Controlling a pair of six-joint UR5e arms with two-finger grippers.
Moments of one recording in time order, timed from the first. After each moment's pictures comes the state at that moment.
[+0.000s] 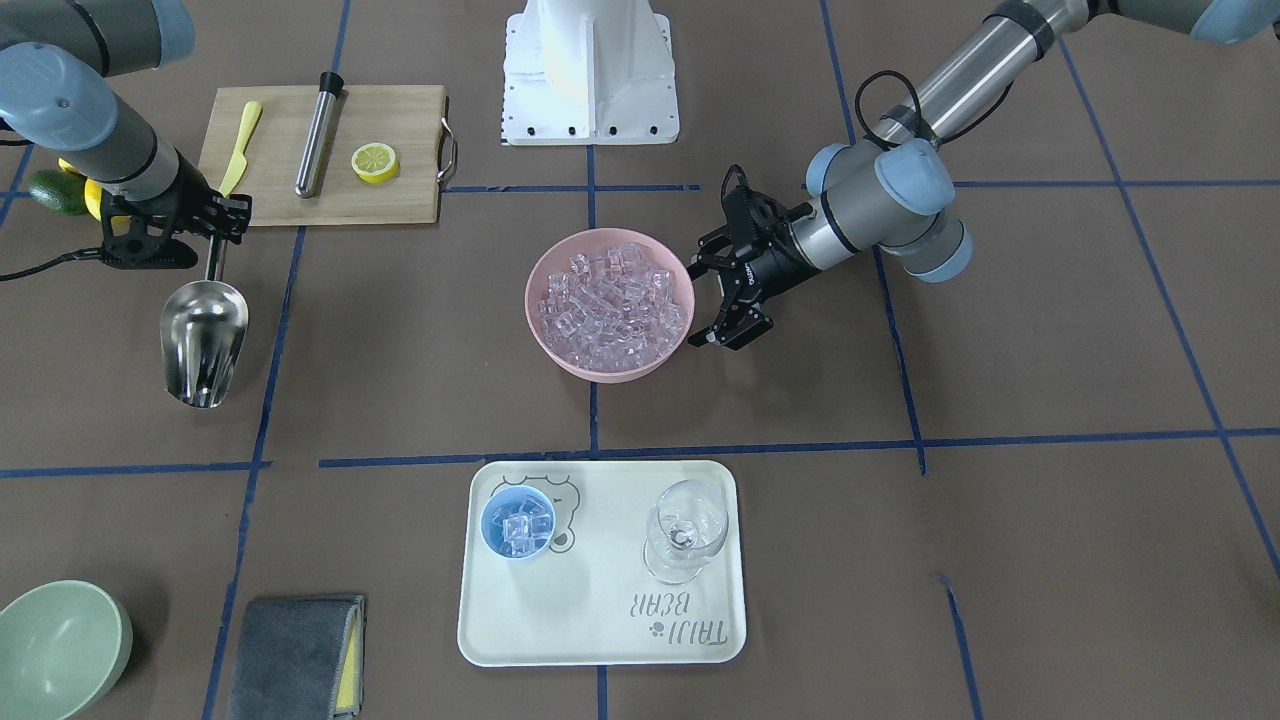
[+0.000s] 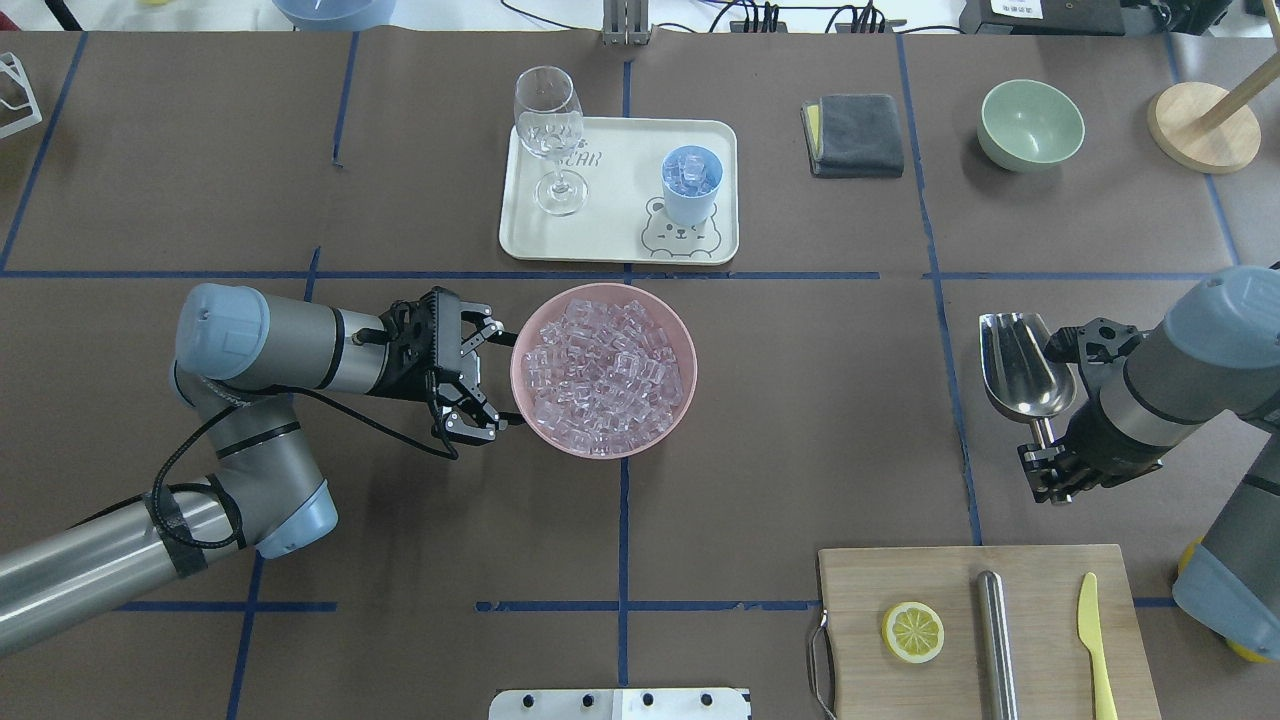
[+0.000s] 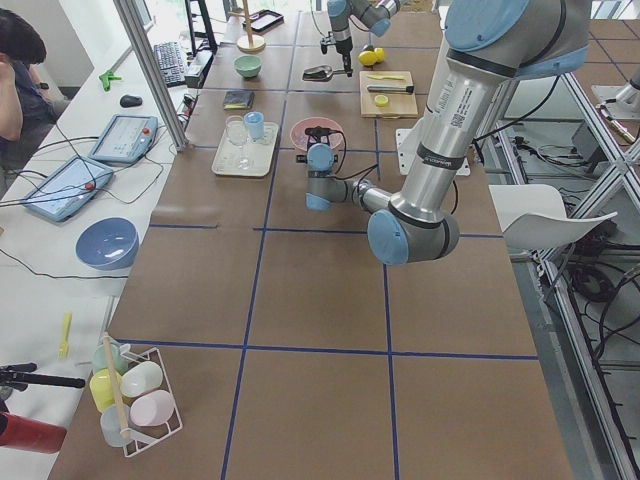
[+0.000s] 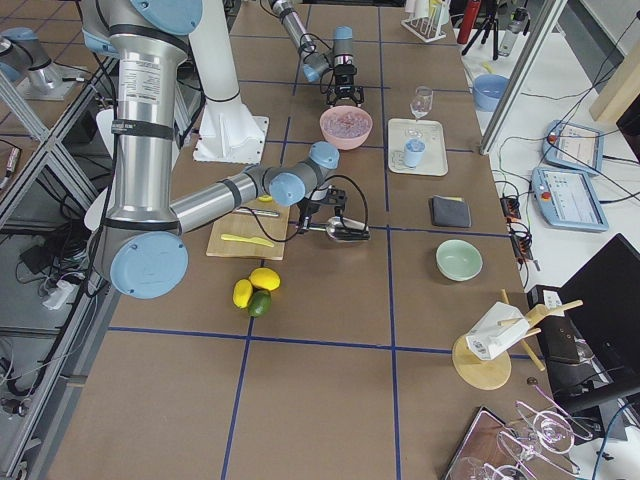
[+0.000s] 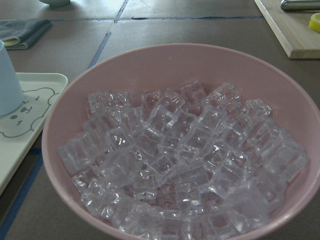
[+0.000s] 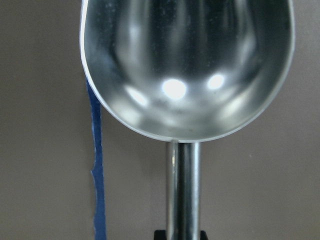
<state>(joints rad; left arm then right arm) -0.58 -2.04 -1.32 -2.95 -2.03 -0.02 0.69 -1.65 1.95 -1.40 2.19 0.95</state>
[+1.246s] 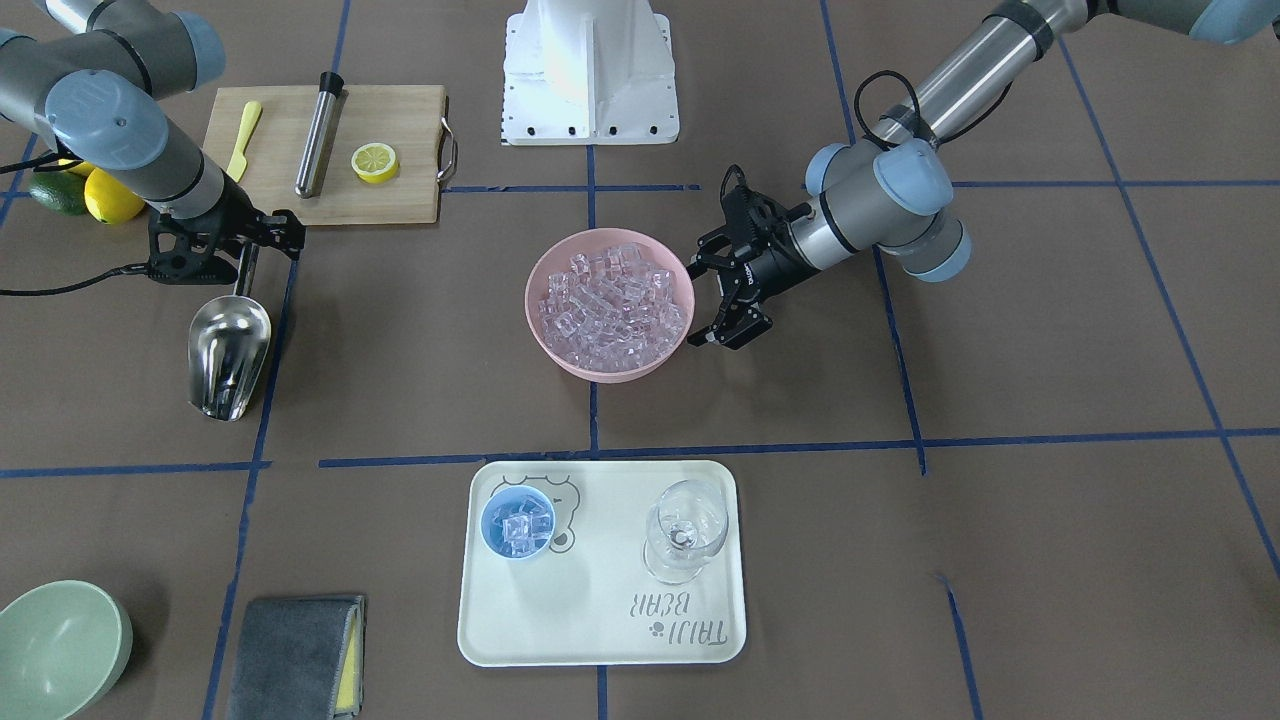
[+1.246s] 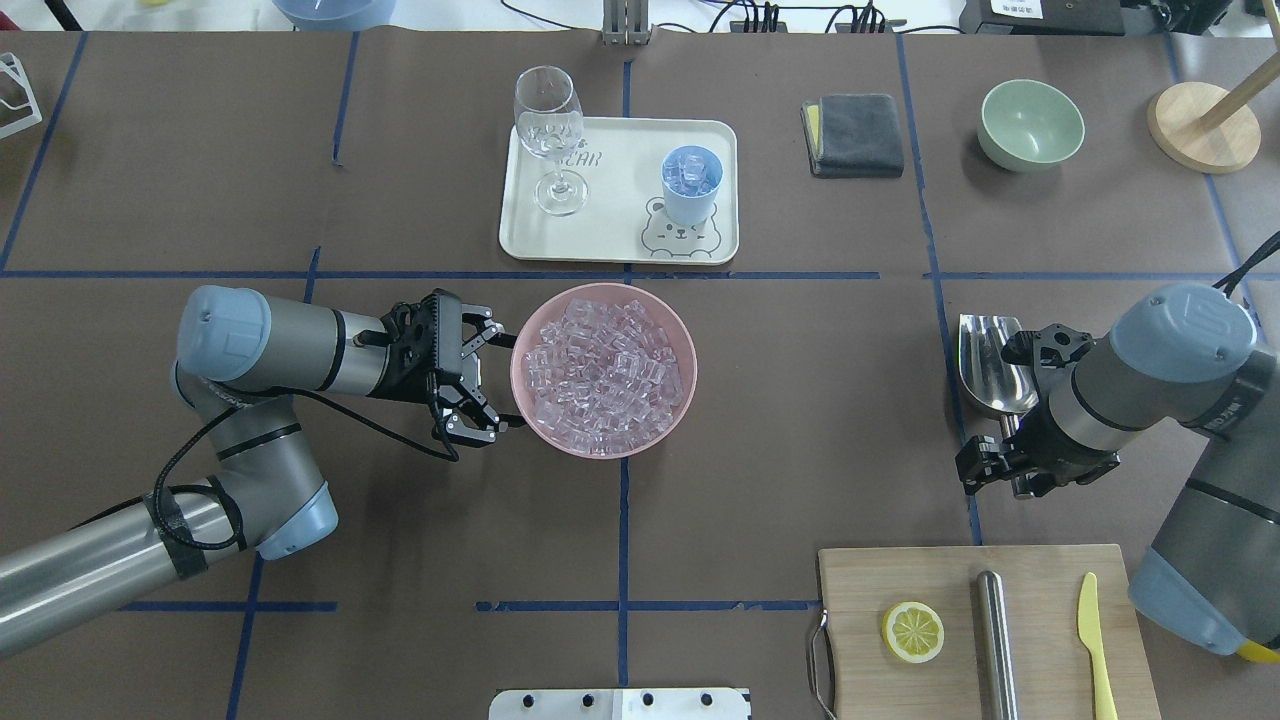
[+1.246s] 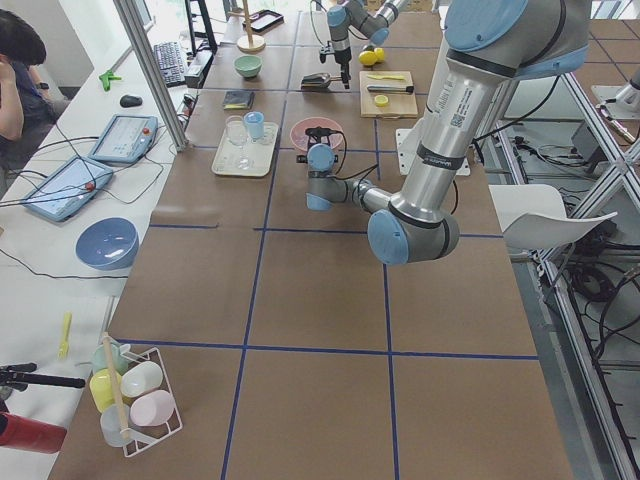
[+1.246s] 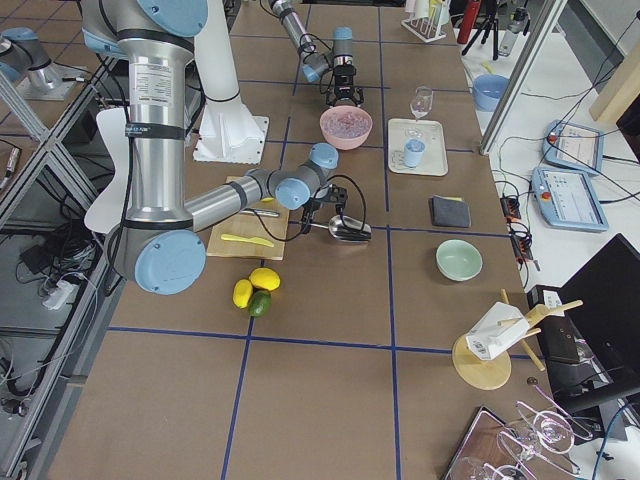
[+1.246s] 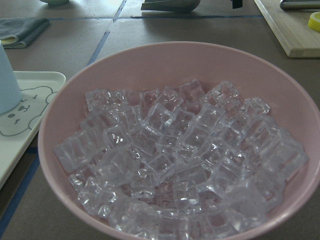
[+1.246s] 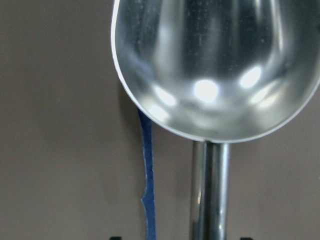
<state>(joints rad) -0.58 -2.04 -1.32 -2.95 -2.03 -0.02 0.66 -1.59 1.91 -1.32 2.17 1.06</state>
